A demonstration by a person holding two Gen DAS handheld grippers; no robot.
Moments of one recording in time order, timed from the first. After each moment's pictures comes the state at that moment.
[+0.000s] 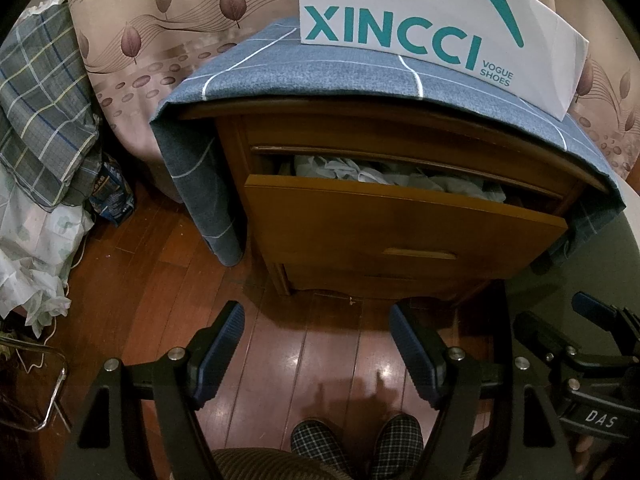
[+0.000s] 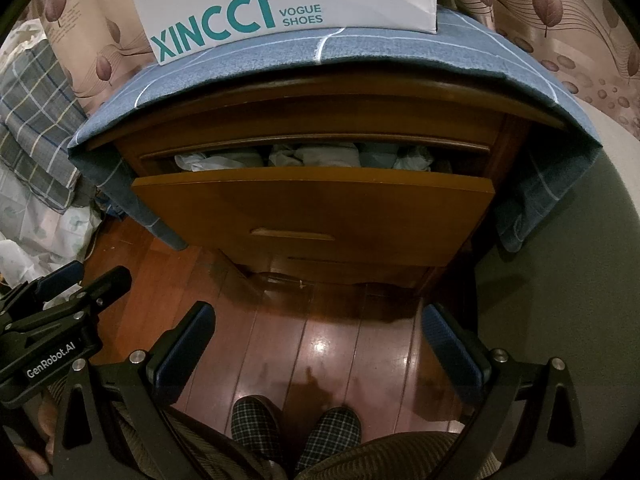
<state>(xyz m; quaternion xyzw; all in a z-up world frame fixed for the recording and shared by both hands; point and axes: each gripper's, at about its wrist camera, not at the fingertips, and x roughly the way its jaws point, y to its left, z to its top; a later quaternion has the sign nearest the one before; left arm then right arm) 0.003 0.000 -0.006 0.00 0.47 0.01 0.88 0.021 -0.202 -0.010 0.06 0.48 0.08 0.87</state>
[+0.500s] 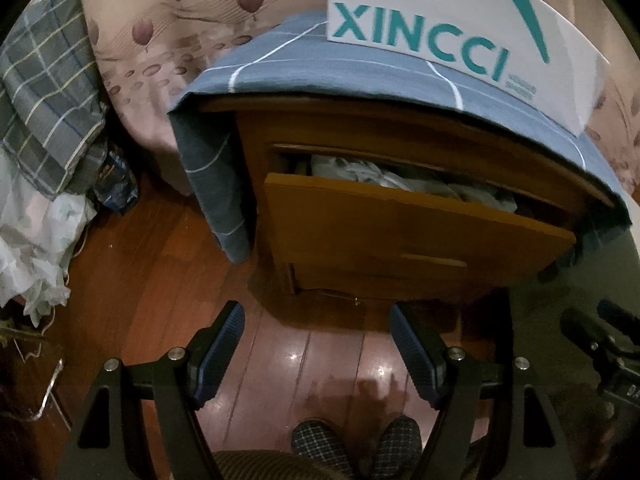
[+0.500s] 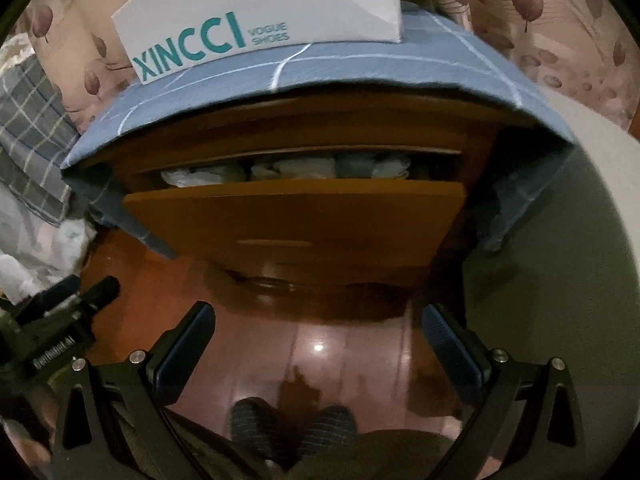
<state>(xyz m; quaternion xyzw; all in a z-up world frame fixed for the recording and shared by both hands) 0.012 0.022 -0.006 -0.03 0.48 0.02 0.88 0.022 -0.228 0.001 0.07 0.49 0.05 0.87</state>
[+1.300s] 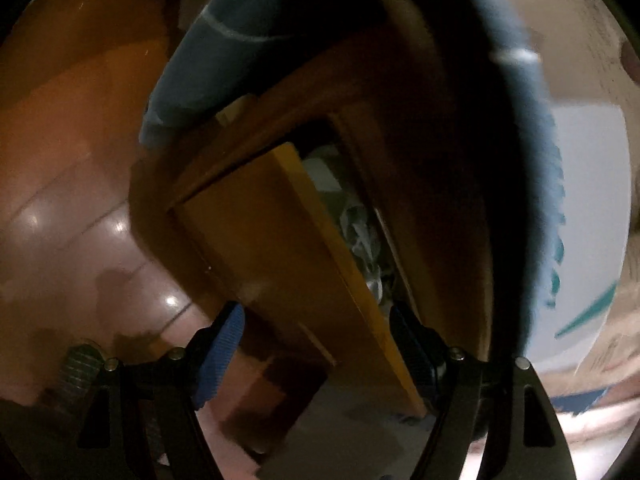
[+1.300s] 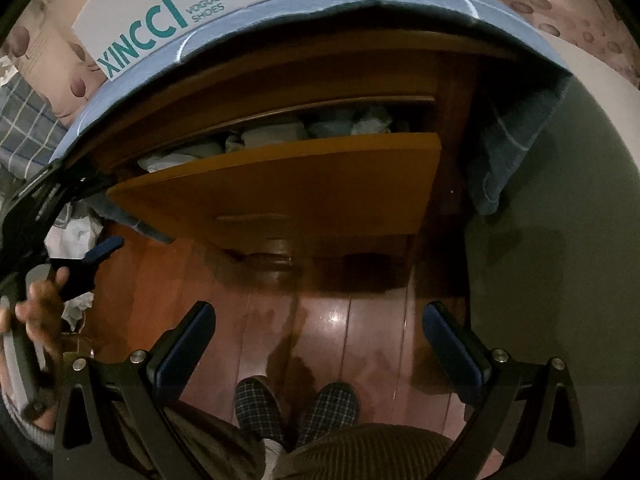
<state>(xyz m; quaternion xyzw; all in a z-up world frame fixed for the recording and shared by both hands) 0.093 0.093 -0.080 -0.51 0.47 0.01 0.72 0.028 -0.259 -0.032 0.12 0.53 0.07 0.83</state>
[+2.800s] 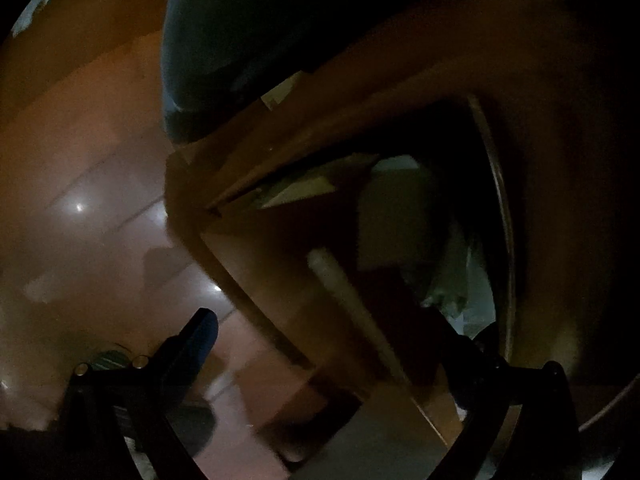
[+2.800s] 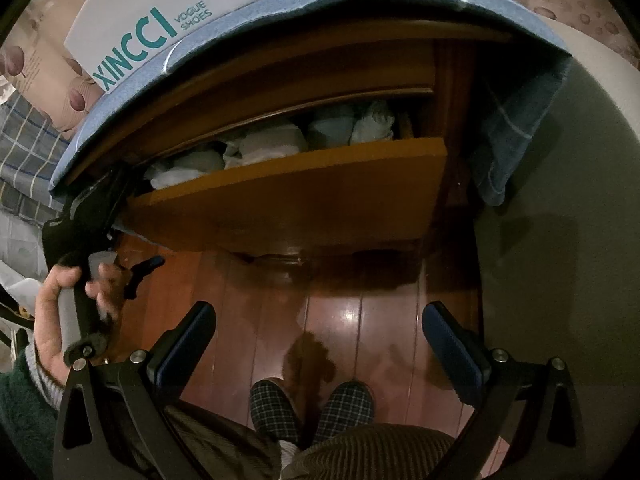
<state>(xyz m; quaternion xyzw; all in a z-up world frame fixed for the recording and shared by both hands) 0.128 0.092 -0.121 -0.45 0.55 0.08 0.71 0.025 -0.262 -0.036 0.15 0.53 0.08 0.83</state>
